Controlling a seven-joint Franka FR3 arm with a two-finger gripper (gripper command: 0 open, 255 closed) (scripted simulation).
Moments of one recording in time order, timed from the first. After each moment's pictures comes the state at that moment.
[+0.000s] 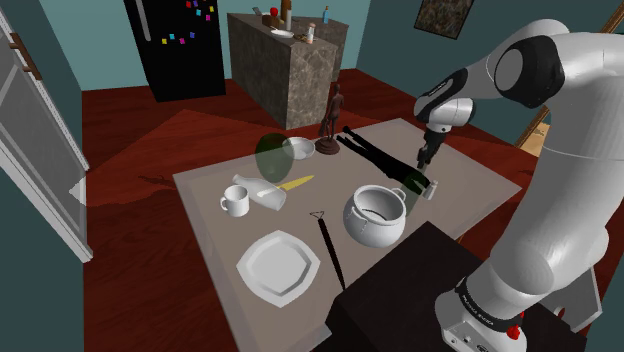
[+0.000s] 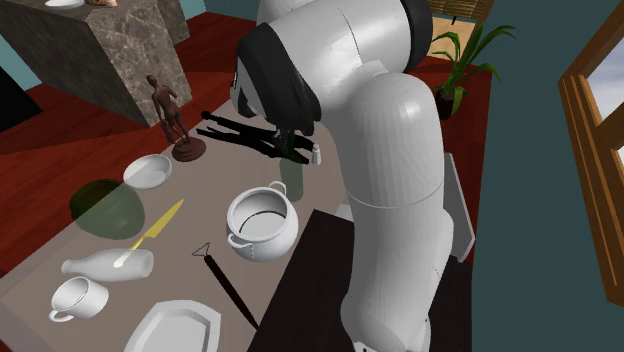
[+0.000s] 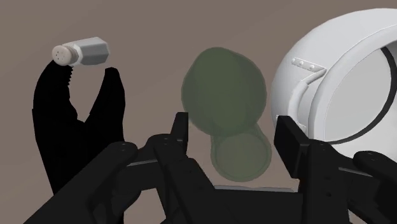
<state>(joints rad) -0.23 0.35 -0.53 -2.08 0.14 2.32 -0.88</state>
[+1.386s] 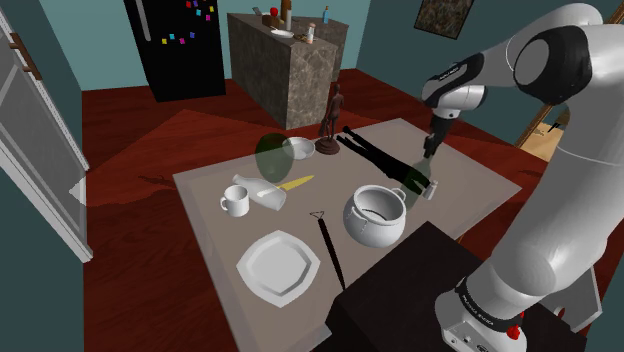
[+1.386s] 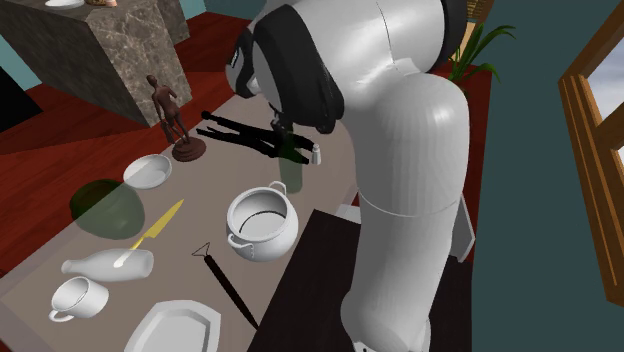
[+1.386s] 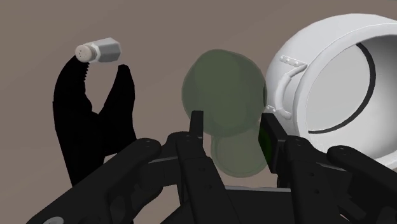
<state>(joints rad) -0.21 0.25 -0.56 -2.05 0.08 2.20 -0.85</state>
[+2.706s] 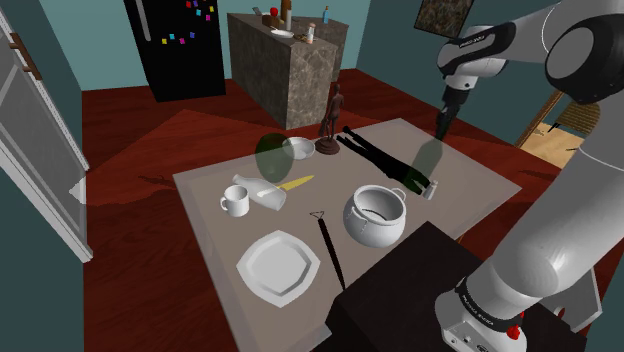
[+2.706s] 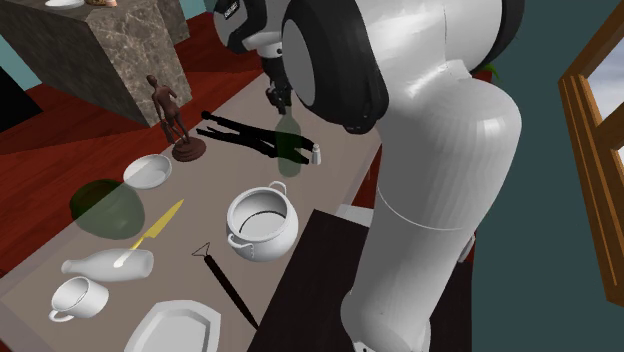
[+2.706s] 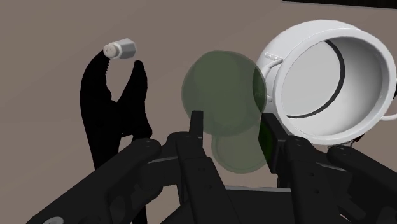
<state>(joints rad) -0.18 0.12 -0.58 -1.91 -0.01 1.95 -0.80</state>
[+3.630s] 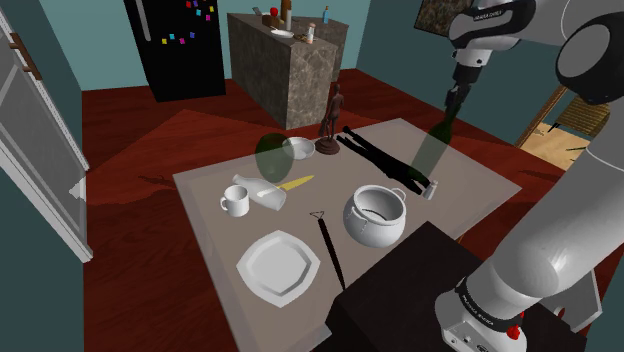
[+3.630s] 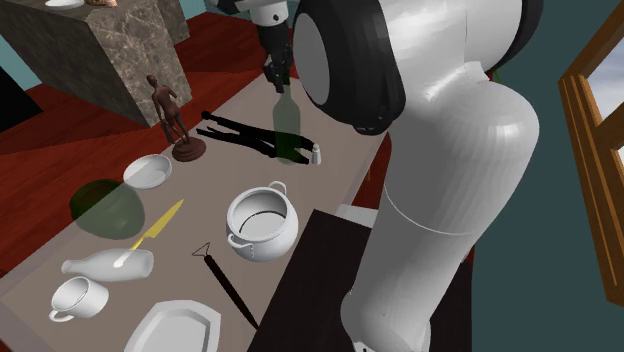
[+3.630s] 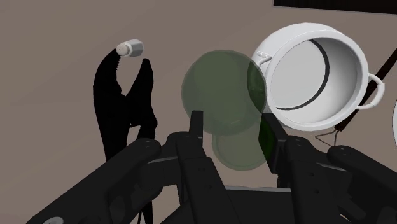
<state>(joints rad) -0.18 0.08 -0.59 -1.77 -0.03 1.77 -0.80</state>
